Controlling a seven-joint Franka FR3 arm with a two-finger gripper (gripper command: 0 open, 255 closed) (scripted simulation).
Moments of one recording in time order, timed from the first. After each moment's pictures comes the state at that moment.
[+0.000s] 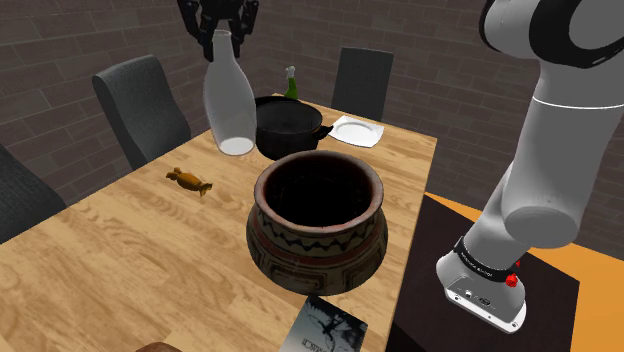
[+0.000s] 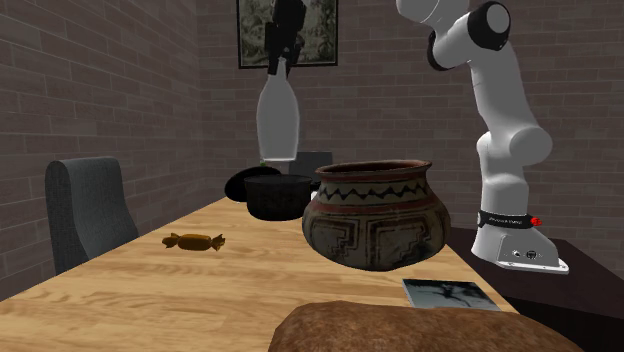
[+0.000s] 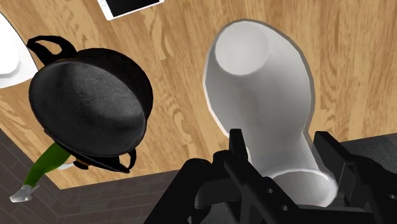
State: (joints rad) arm 0.18 0.25 0.49 -1.20 -0.23 1.62 0.60
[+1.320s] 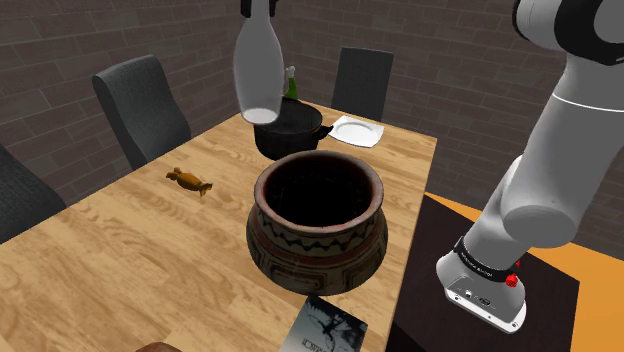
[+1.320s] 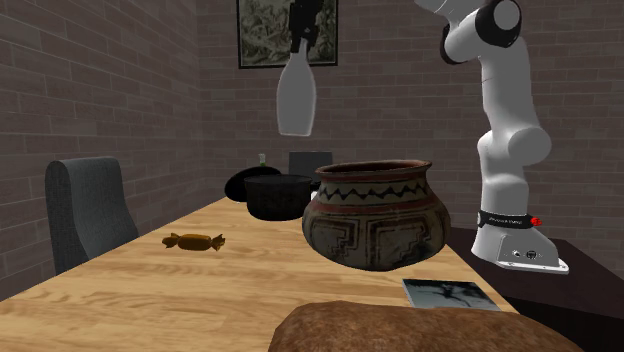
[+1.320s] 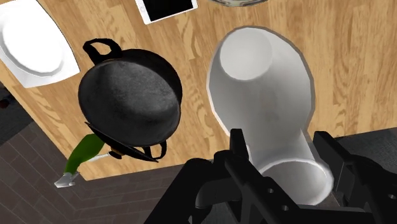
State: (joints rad) arm 0.16 0.13 0.37 -1.16 -0.13 1.49 0.46
